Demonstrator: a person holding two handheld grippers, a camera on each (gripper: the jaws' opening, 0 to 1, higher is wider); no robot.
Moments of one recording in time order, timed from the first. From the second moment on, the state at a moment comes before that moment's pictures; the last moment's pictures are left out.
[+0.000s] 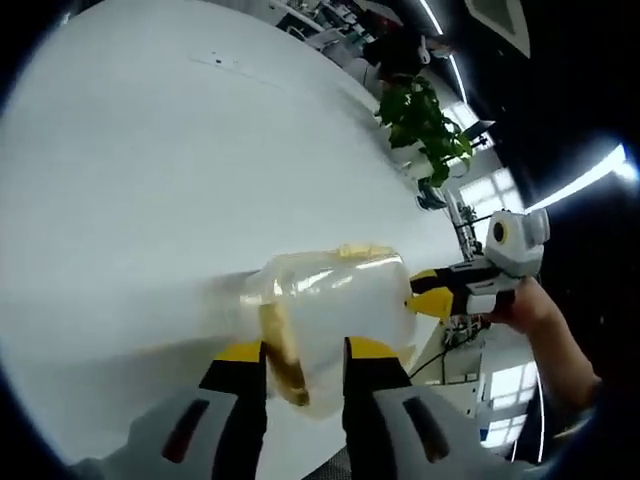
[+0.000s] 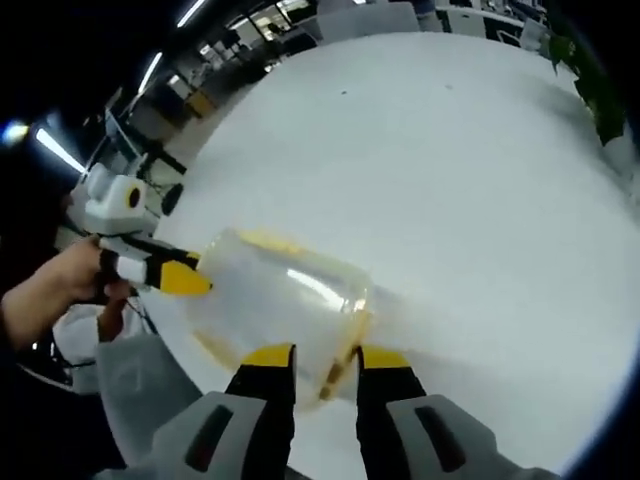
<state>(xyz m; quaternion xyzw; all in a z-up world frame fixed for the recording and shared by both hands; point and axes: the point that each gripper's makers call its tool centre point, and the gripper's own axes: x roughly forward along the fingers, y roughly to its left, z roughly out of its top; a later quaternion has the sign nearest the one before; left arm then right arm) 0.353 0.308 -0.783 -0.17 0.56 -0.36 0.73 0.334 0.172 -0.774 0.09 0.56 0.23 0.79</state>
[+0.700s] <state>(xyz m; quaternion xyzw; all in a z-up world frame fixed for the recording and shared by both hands) 0.352 0.309 -0.781 -0.15 0.56 -0.33 0.74 0.337 0.172 -0.772 0.07 0.55 0.25 0.79</state>
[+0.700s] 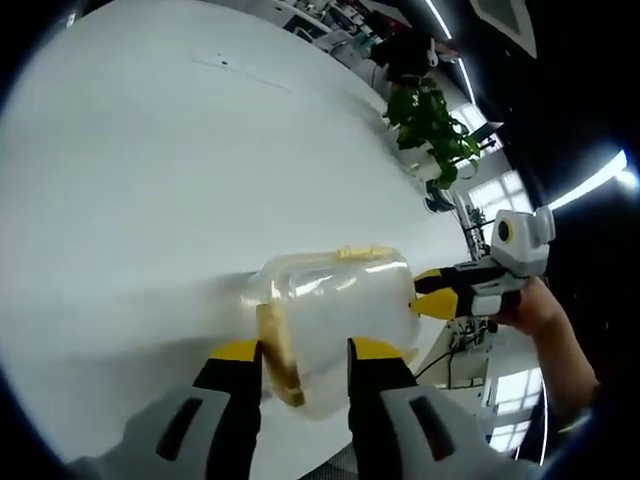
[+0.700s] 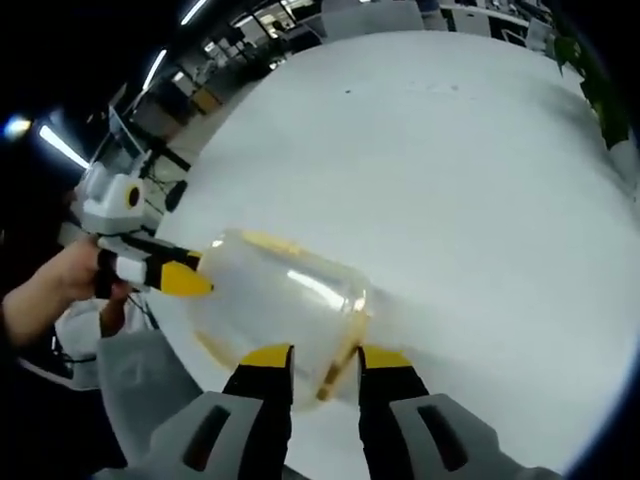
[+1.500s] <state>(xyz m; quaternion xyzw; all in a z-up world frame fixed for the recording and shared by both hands) 0.371 0.317 -0.757 0.10 0.45 -0.43 0.78 0.339 0.189 -0.768 -0.04 0.53 0.29 0.80</state>
